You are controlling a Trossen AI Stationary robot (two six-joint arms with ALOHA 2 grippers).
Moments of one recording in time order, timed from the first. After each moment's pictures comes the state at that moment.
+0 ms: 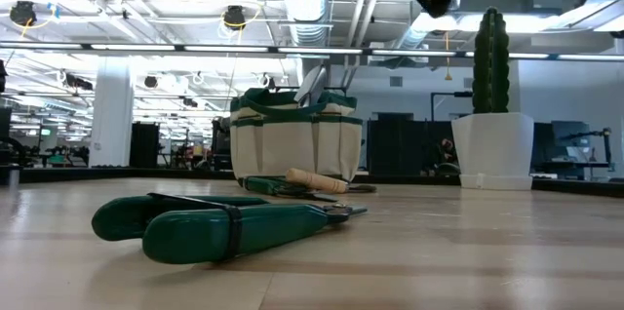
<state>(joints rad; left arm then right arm) 0.02 1.32 1.04 0.26 -0.16 -0.35 0.15 1.19 0.91 -0.13 0.05 0.36</state>
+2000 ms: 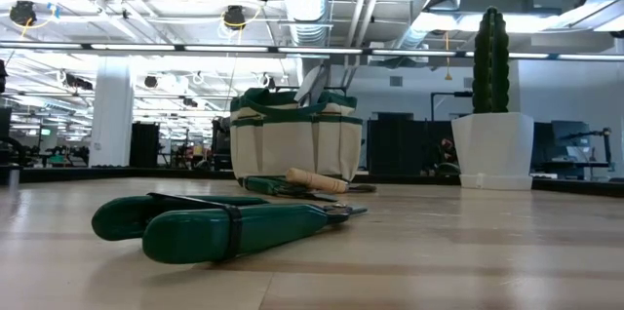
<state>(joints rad) 0.04 1.35 1.04 0.26 -0.21 -0.38 -0.07 1.27 0.91 0.62 0.13 0.39</state>
